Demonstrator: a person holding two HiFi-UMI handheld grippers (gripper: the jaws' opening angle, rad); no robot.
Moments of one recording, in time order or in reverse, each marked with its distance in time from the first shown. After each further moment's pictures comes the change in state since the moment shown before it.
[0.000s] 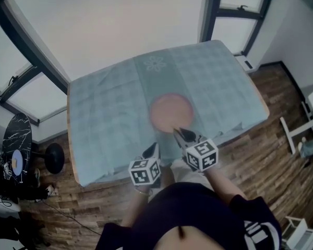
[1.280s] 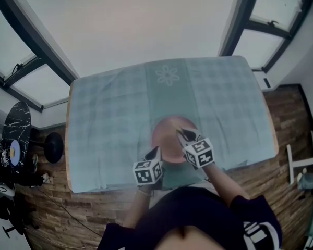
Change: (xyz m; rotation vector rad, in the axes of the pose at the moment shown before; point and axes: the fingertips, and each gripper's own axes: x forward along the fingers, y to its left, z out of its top) left arm 0.136 0.048 0.043 -0.138 0.050 0.148; right arm 0.144 -0.129 -0.001 -0.105 0.176 0.092
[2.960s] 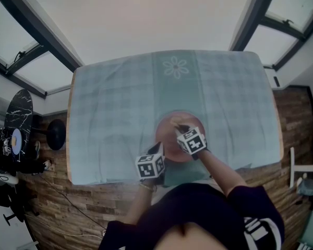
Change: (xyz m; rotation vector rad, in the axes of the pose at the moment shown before) left arm 0.031 0.023 -0.013 -0.071 0.063 0.056; right arm 0.092 -0.009 -0.072 -0.058 0.294 0.089
